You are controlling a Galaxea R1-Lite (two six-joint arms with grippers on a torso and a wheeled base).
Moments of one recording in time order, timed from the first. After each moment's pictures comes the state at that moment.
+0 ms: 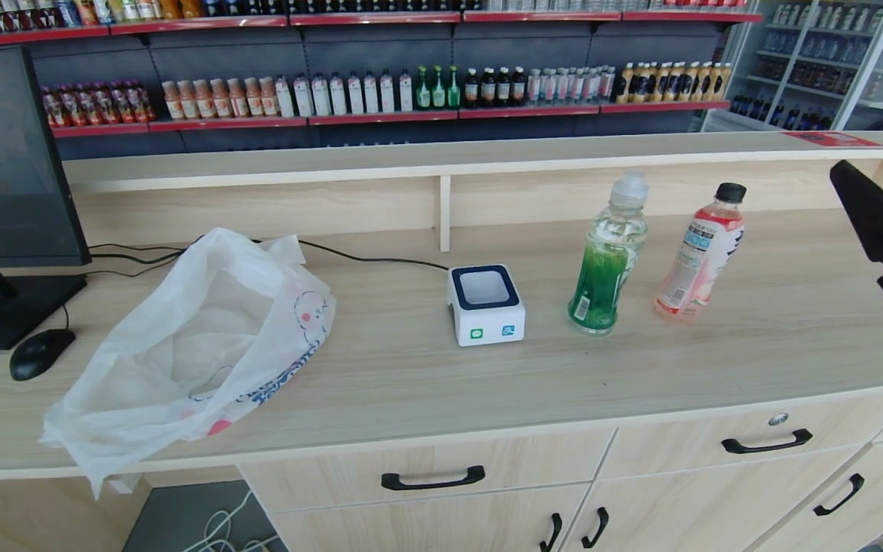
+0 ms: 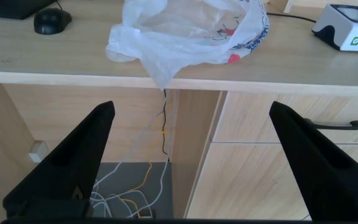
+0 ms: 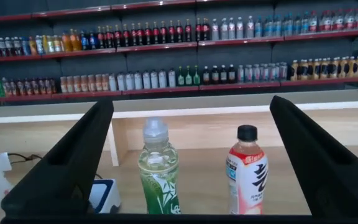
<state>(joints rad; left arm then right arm) 0.00 0.00 0.00 0.00 0.00 -0.02 0.19 1.36 -0.35 -1.55 -0.03 0.01</state>
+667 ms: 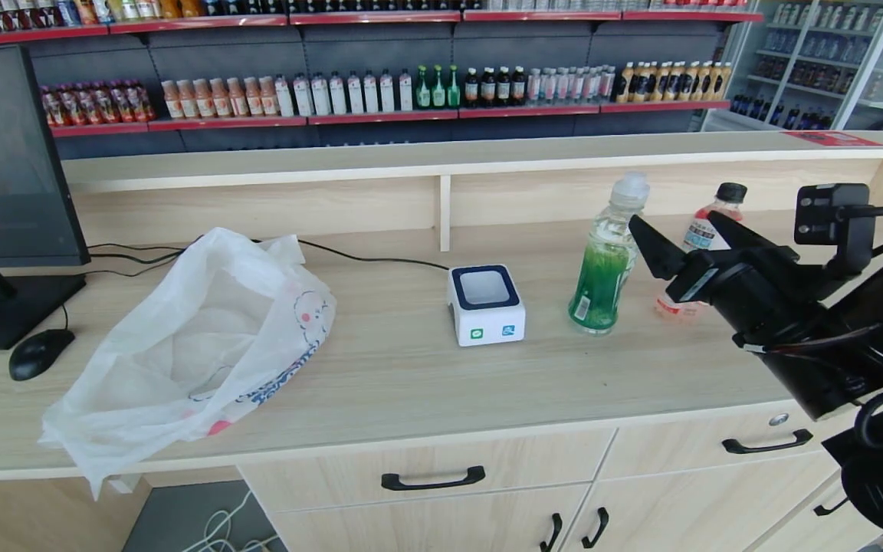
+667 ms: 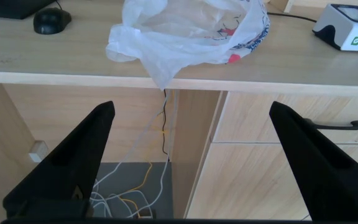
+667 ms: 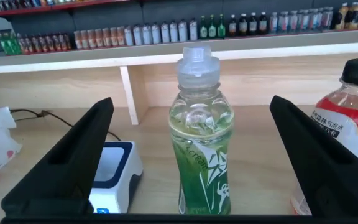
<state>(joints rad) 0.00 0.00 0.00 0.00 0.00 -0.02 0.33 1.77 -0.55 -1.57 -0.08 0.02</state>
